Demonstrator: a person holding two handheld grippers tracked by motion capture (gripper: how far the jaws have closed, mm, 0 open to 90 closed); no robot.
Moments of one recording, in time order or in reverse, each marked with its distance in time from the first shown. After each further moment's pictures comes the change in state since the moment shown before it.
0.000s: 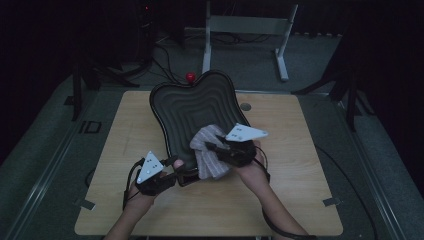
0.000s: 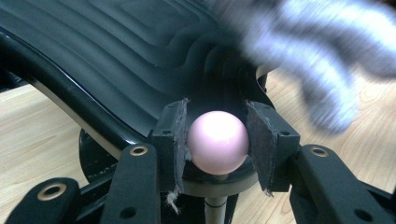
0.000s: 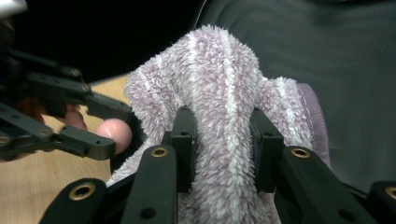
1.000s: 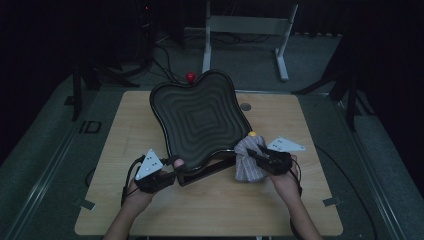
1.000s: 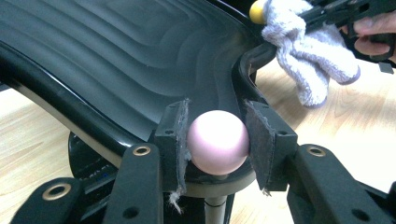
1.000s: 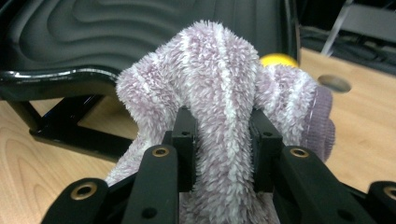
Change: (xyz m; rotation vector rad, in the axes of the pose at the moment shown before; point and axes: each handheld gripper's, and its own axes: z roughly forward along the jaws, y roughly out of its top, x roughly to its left) left arm 0.008 0.002 0.003 0.017 -0.061 0.032; right arm -0.067 -0.095 -0.045 0.076 -0.196 0.122
